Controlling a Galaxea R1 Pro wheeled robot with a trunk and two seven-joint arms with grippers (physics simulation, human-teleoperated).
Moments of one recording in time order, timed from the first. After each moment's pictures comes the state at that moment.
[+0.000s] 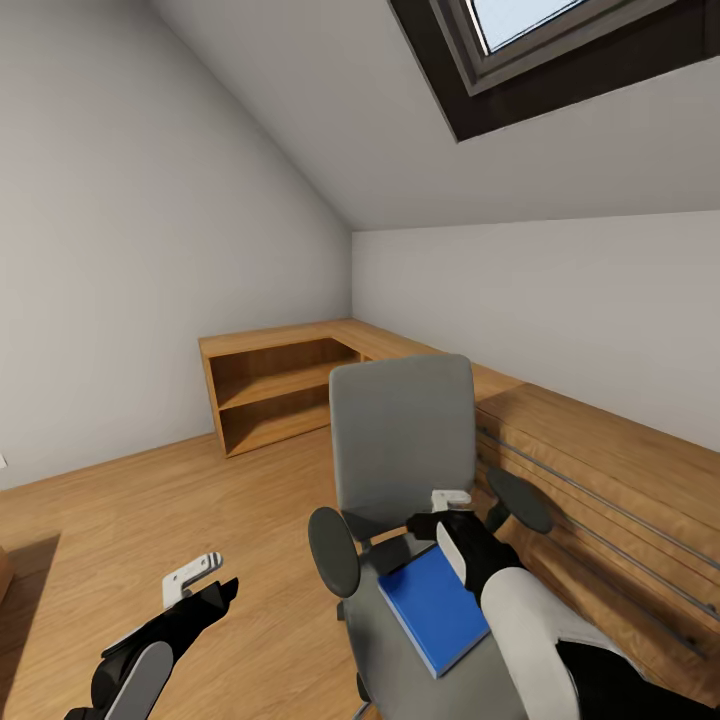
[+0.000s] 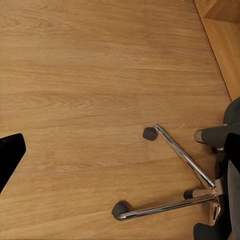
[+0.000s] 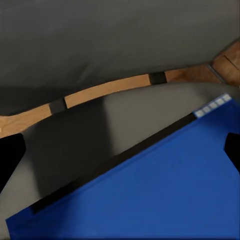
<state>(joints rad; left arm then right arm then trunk) -0.09 0.12 -0.10 -1.54 0.77 0.55 0.57 -0.84 0.17 -0.19 -0.38 0.18 0.39 -0.06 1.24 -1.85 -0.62</state>
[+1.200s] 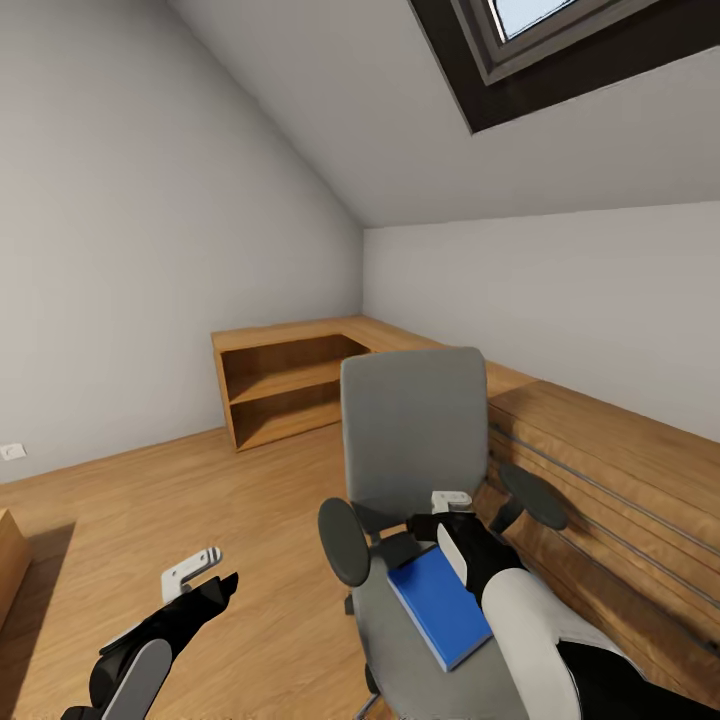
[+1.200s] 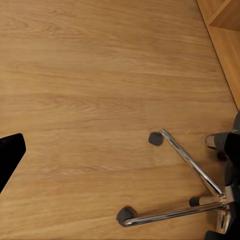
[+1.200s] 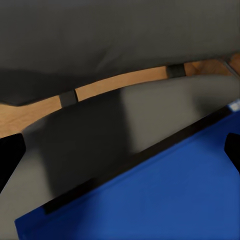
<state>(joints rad) -0.09 0.12 -0.10 -1.57 0.77 0.55 0.58 -0.84 0.16 -0.20 -0.37 0.18 0.38 -0.05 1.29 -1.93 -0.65</state>
